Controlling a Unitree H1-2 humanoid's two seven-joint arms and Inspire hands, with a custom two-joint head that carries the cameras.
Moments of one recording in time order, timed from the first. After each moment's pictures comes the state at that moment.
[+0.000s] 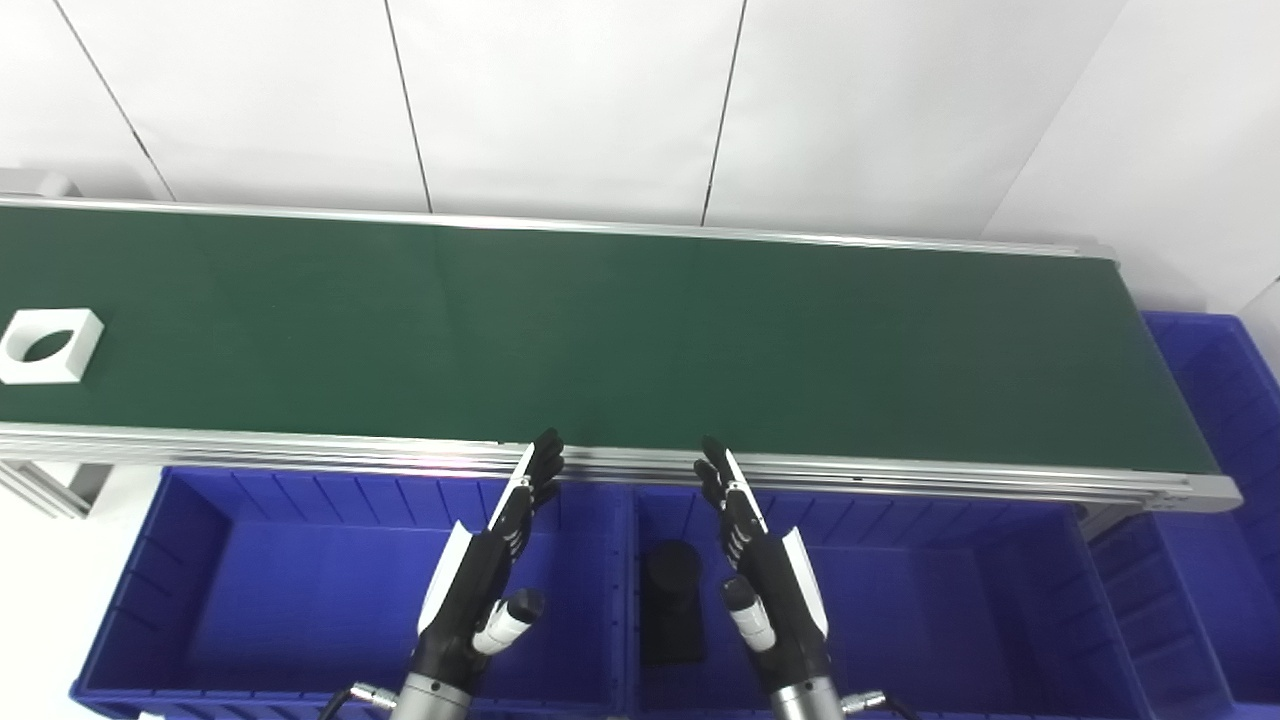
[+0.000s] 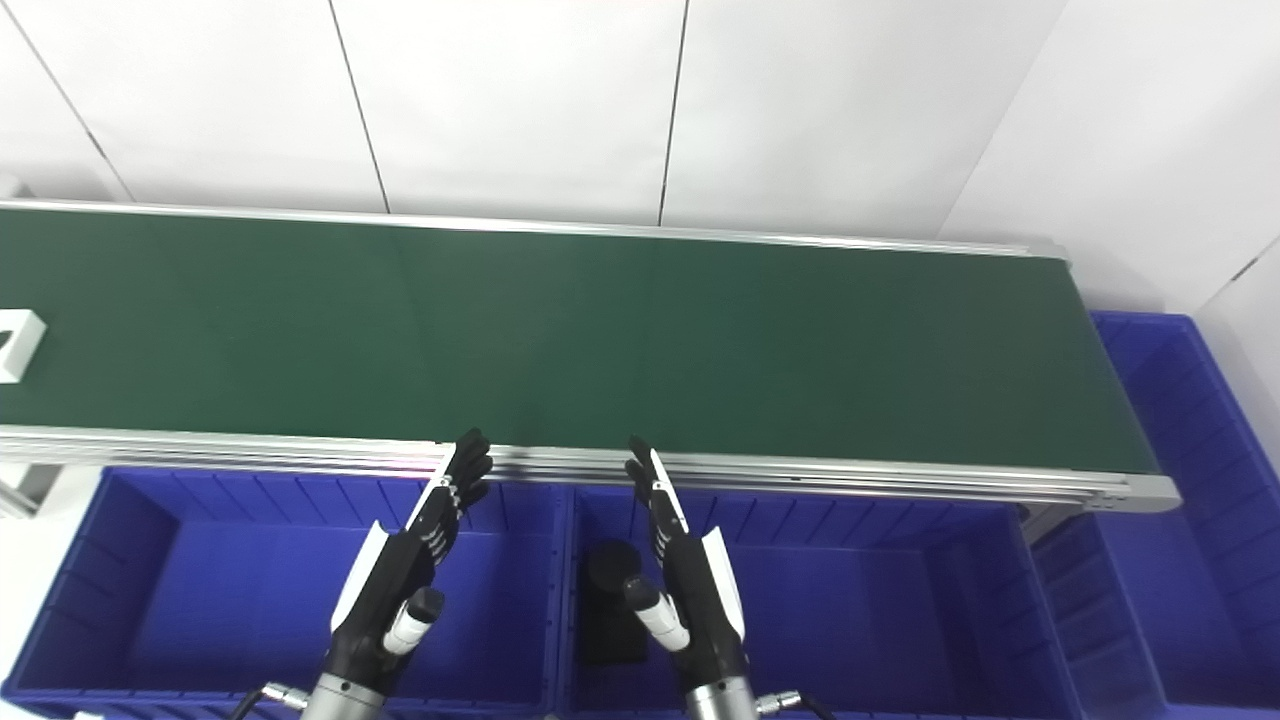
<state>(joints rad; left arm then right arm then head) 0.22 0.05 -0.35 0.06 0.13 -0.43 0.01 0.23 -0.01 0.31 0.10 -0.12 -0.42 -0.07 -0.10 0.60</state>
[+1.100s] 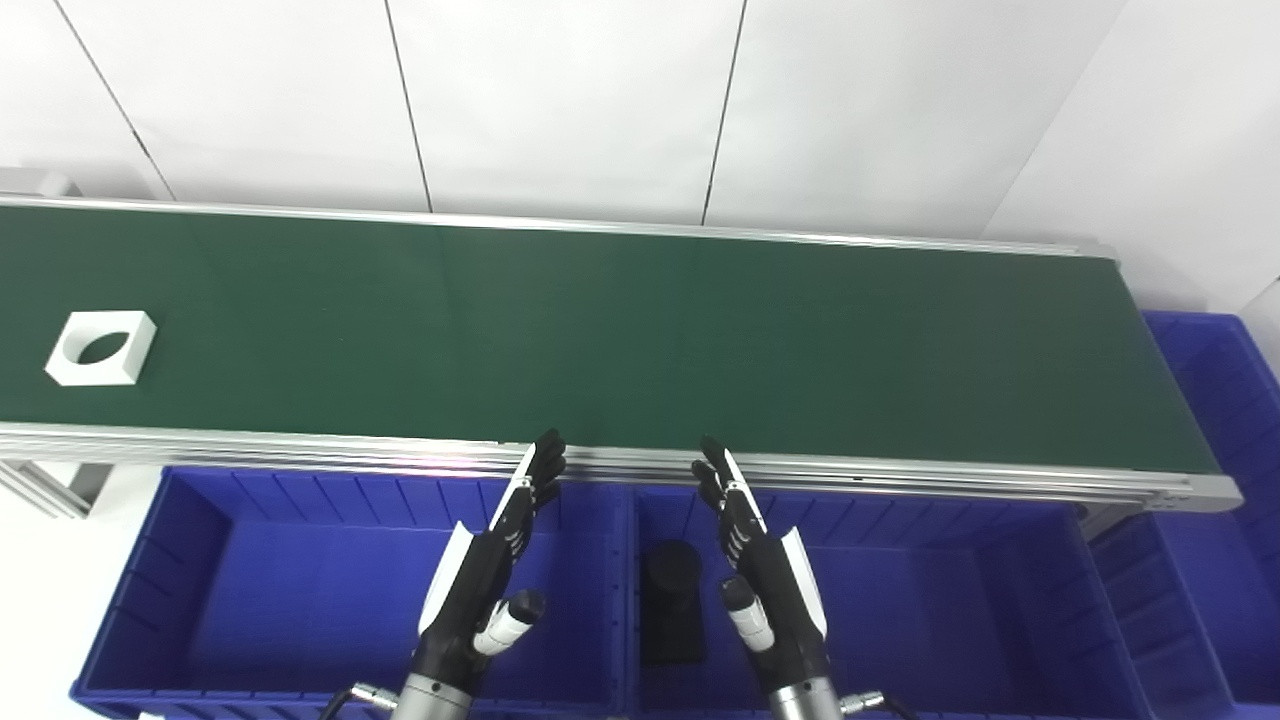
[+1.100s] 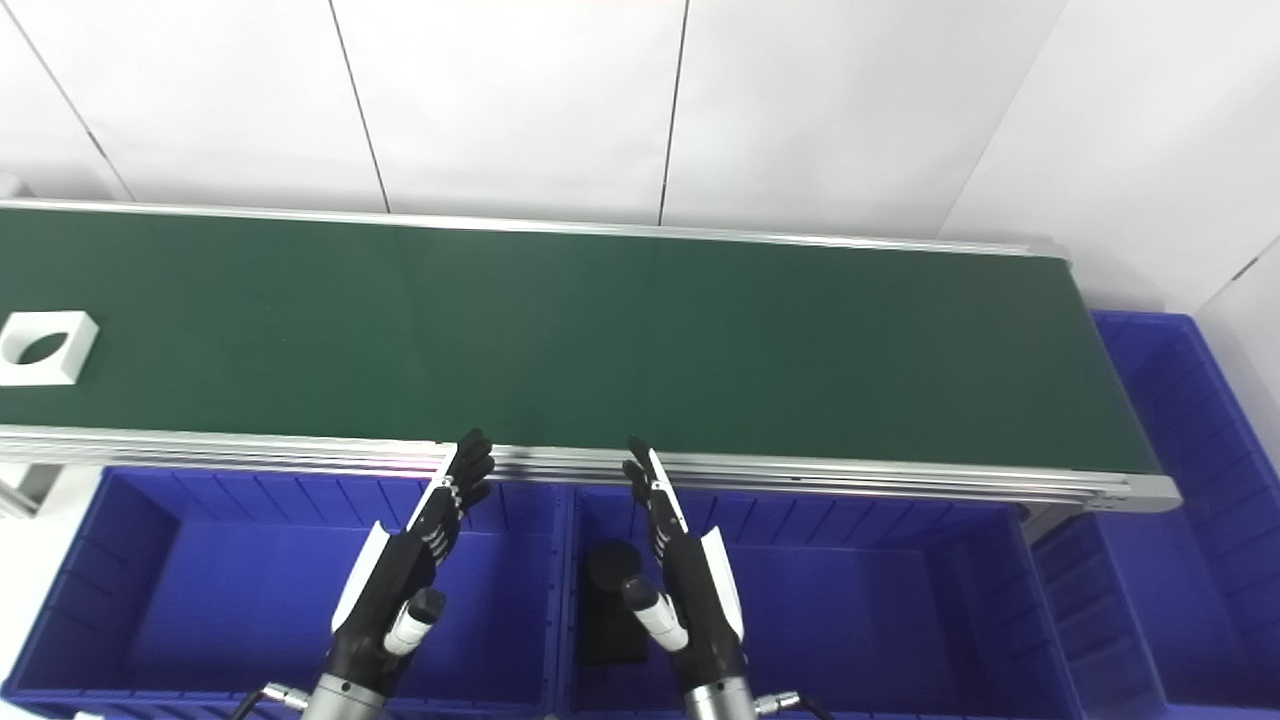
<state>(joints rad) 0.22 0.05 -0.35 0.06 0.13 -0.43 0.01 0.23 -0.01 0.31 0.10 -0.13 -0.42 -0.08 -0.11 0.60</state>
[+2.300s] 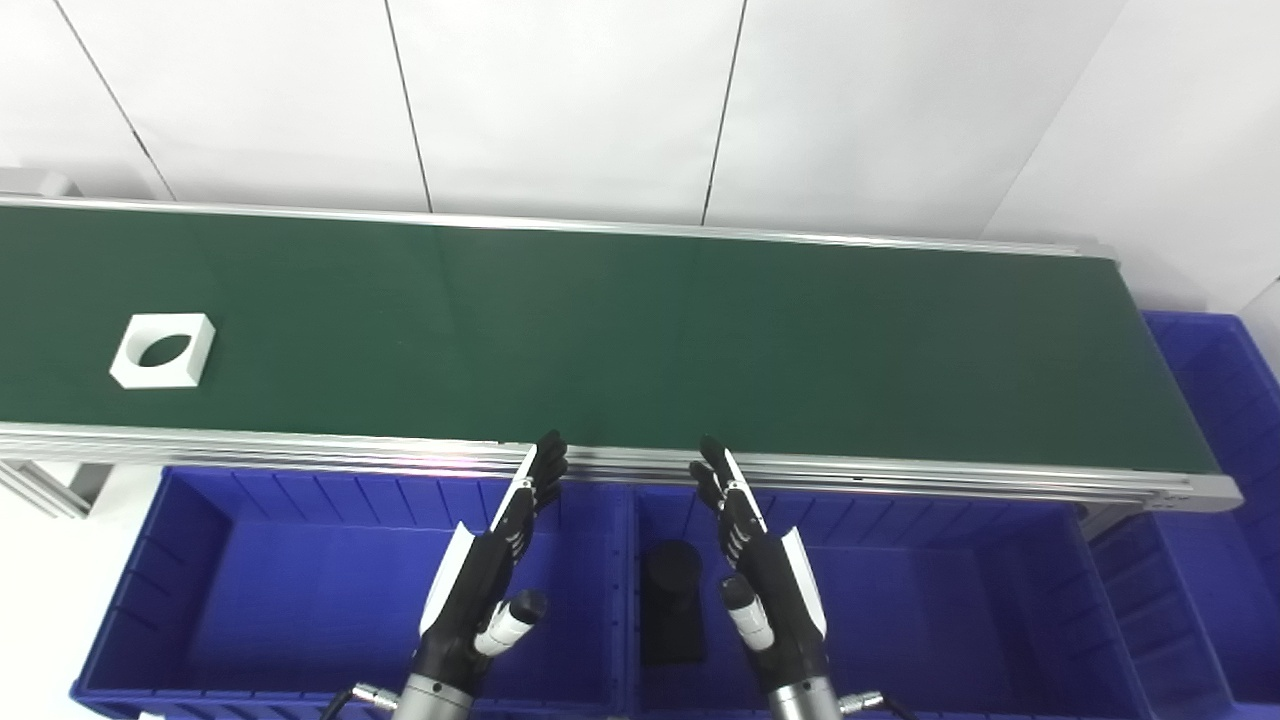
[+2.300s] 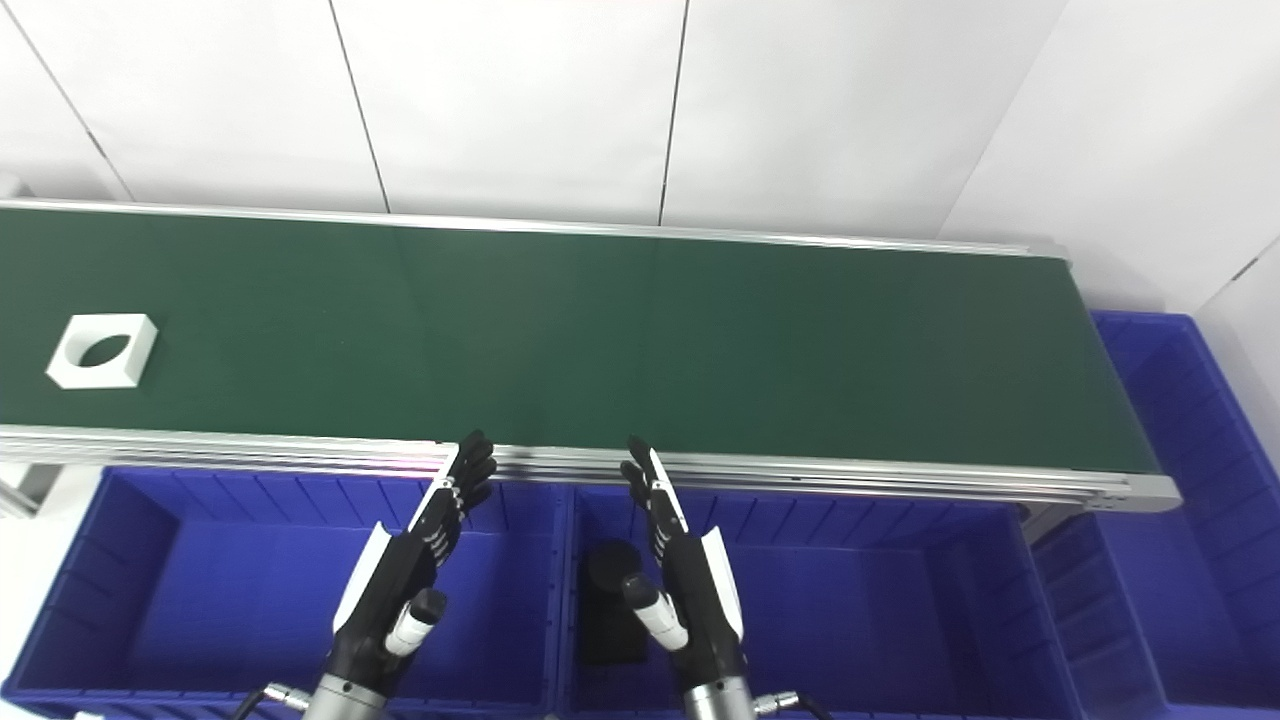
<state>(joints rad) 0.22 0.06 -0.36 0.07 0.13 -0.43 0.01 0.23 0.00 0.31 0.11 -0.12 -0.42 -0.08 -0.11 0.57</state>
